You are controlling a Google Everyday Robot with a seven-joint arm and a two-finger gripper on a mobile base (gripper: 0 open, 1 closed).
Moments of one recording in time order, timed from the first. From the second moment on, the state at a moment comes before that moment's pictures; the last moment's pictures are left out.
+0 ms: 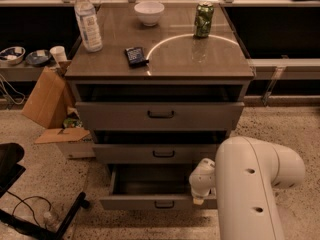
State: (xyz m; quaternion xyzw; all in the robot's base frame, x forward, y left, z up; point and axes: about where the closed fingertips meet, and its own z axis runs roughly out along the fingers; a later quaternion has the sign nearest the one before) arm 0.562 -0.201 0.188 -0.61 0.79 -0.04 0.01
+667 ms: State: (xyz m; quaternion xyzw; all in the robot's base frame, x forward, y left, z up) arm 0.532 -0.204 0.190 -0.57 0.82 -0.02 0.00
